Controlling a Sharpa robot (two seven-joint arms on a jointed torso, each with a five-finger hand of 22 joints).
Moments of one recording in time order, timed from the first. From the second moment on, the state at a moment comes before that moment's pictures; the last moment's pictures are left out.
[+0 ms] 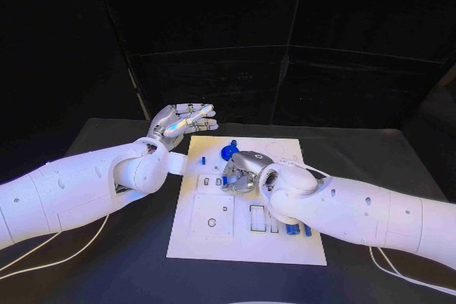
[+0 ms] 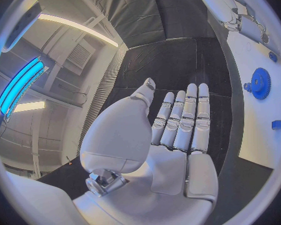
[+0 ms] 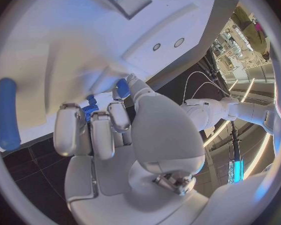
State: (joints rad) left arm 1.20 -0.81 -0.04 1.45 0.02 -0.29 0.52; left_hand 1.33 0.00 0.09 0.10 0.04 0.89 0.23 0.14 0.07 0.93 0.19 0.12 0.07 0.99 0.15 0.19 0.10 0.18 0.86 0.26 0.27 0.12; right arm 1.12 -0.49 -0.05 1.43 -1.53 -0.30 -0.34; right_hand 1.32 -0.09 0.14 0.11 0.14 1.01 0.15 0.11 0.07 1.34 0.06 1.26 1.26 1.46 -0.02 1.48 1.31 0.07 1.38 0.10 1.44 1.27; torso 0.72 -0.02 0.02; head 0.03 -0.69
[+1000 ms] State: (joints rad) left arm 1.20 -0.81 -0.04 1.44 -0.01 -0.27 0.47; left_hand 1.33 0.03 0.08 0.07 0.05 0.97 0.19 0.14 0.07 1.07 0.14 0.14 0.07 1.28 0.06 0.31 0.17 0.18 1.14 0.17 0.42 0.18; right arm 1.12 -0.68 -0.05 1.66 -1.49 -0.53 -0.15; right_hand 1.37 -0.10 0.02 0.19 0.16 0.92 0.16 0.10 0.07 1.28 0.08 1.20 1.19 1.47 0.00 1.46 1.31 0.07 1.35 0.12 1.41 1.21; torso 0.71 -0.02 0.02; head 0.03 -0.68
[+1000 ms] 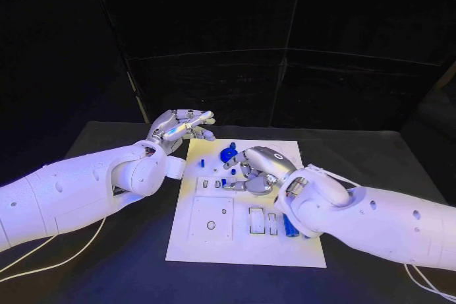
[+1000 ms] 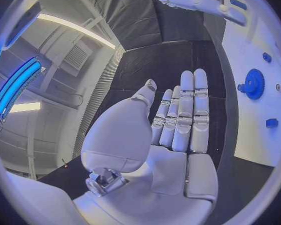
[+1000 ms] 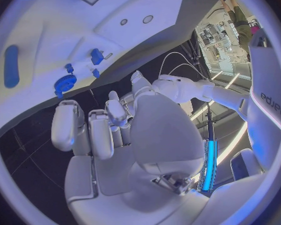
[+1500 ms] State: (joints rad) left arm 1.25 -0.84 -0.04 1.44 -0.42 -0.07 0.10; left_hand 1.22 0.04 -0.02 0.13 0.05 1.09 0.10 0.18 0.11 1.33 0.03 0.45 0.32 1.47 -0.05 1.45 1.31 0.09 1.46 0.04 1.25 1.04; right arm 1.25 -0.88 -0.03 1.67 -1.17 -0.44 0.07; right_hand 1.39 -0.07 0.00 0.19 0.21 0.94 0.15 0.12 0.07 1.28 0.07 1.21 1.19 1.47 0.00 1.45 1.31 0.07 1.34 0.11 1.41 1.21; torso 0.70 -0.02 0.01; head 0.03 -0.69
